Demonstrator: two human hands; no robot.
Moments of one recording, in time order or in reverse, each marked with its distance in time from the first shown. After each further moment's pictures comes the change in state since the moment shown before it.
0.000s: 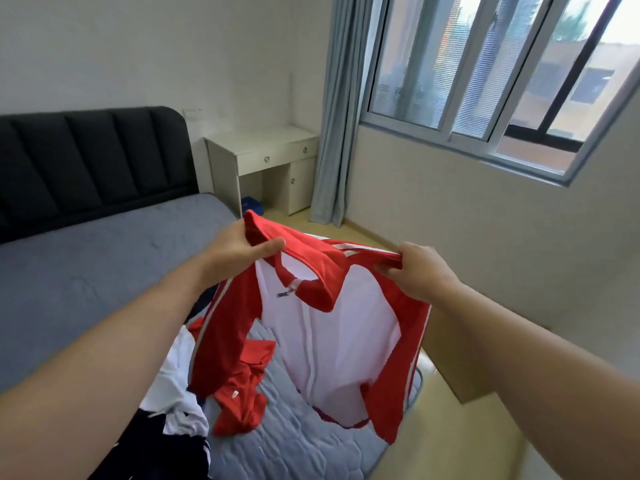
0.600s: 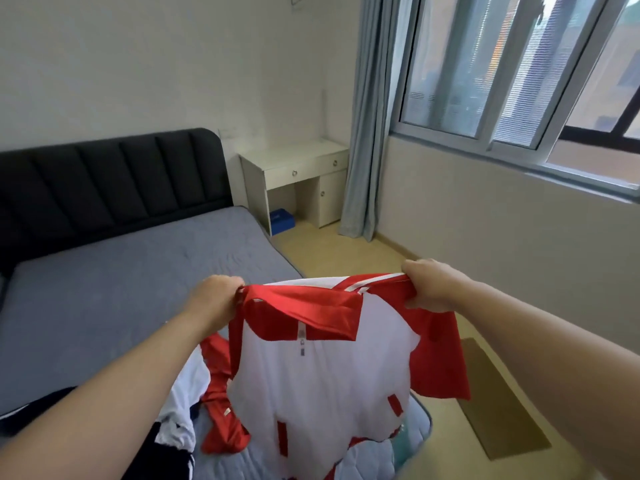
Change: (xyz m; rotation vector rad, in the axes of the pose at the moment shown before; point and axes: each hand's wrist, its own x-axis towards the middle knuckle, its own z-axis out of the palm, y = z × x) left_hand 0.046 -0.004 0.104 0.989 0.138 -0.309; right_hand 0.122 0.146 -0.039 -0.339 -0.277 -0.402
